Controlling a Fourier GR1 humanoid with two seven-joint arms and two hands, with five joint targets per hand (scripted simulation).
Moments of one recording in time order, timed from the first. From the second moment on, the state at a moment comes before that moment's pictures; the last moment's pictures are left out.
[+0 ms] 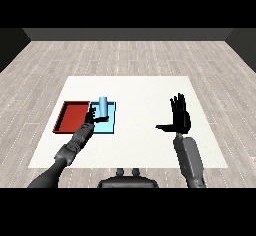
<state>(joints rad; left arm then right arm) -0.86 0.16 -0.20 -0.03 0.21 0.56 -0.21 -0.20 -0.16 0.00 -1.57 -0.41 -0.02 -0.28</state>
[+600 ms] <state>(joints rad) -0.84 0.17 -0.09 -0.36 0.31 0.49 -0.60 -0.17 -0.17 0.02 -1.60 -0.38 0.00 -0.29</state>
